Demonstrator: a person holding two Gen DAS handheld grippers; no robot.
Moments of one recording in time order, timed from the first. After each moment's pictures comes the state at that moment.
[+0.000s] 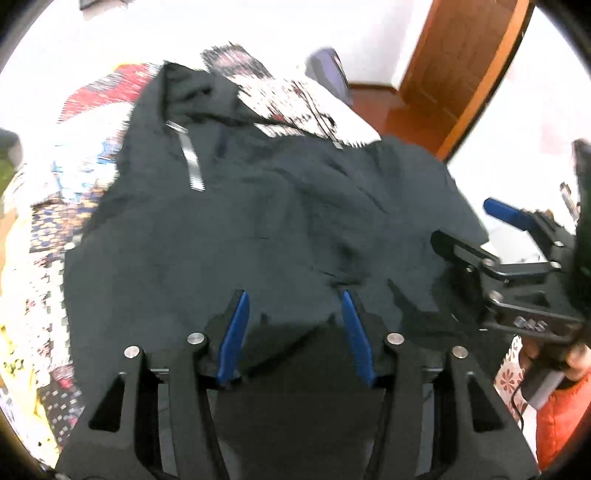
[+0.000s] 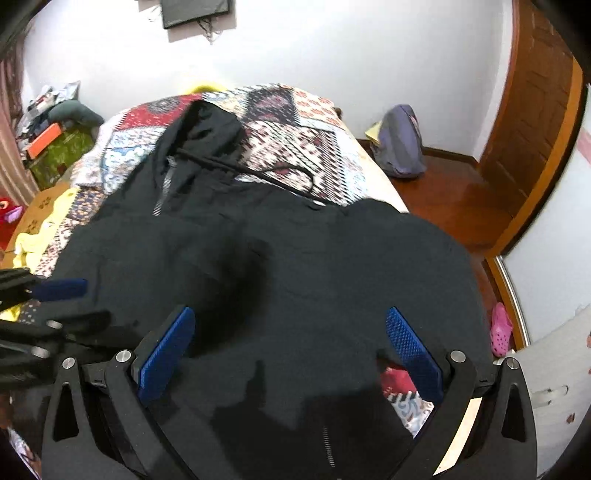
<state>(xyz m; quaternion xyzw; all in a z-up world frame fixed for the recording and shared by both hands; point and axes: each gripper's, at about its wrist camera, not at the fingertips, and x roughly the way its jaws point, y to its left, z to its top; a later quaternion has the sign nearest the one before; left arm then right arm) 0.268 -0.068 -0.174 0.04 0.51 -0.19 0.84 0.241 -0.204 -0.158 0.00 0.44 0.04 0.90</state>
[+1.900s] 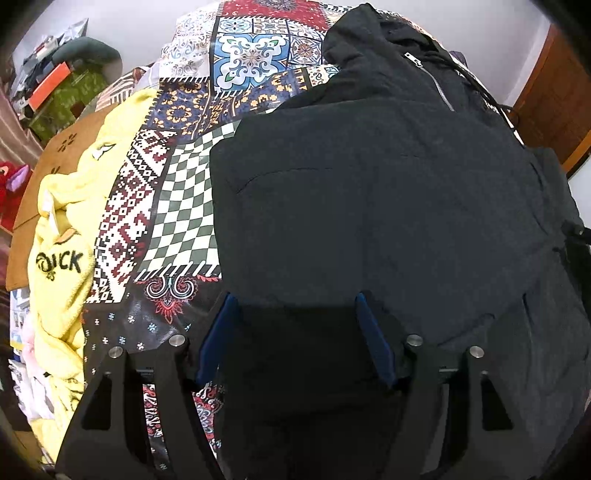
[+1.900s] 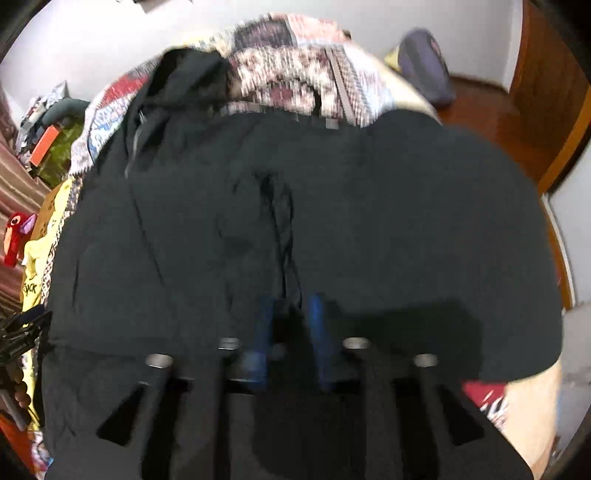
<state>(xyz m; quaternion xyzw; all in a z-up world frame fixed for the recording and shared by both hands) 0.272 0.108 -0.263 0.01 0.56 0.01 0.83 0.292 -0.231 -0.245 0.09 0.56 0.08 0.82</state>
